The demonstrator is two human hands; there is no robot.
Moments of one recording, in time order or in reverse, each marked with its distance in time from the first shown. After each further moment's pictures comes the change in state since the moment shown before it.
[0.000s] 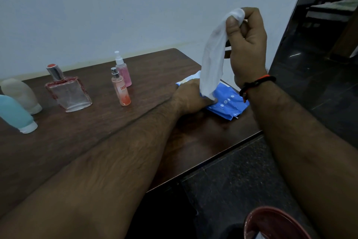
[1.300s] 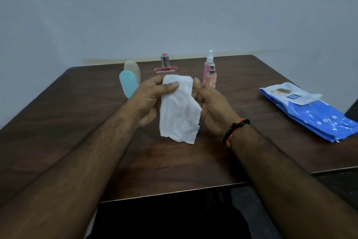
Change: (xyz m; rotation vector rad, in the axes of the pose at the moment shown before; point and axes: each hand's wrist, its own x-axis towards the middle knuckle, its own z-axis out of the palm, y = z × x) left_hand -0.217 -0.153 -0.155 -1.169 0.410 -0.258; right_hand -0.146 -0.013 0.205 0.616 -0.674 0.915
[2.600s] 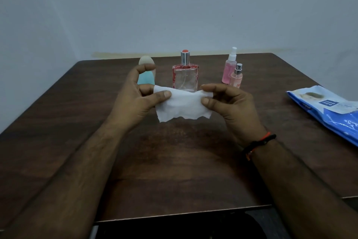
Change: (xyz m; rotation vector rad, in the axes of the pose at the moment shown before) left_hand -0.016 0.004 -0.067 0.444 0.254 0.238; right_hand 0.008 0.014 0.004 -0.331 0.041 -0.410
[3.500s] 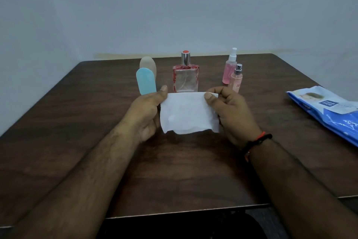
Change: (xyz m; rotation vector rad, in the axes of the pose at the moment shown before) left_hand -0.006 0.007 0.026 -0.618 0.020 -0.636; right_hand 0.003 0.008 0.004 -0.056 0.045 0.199
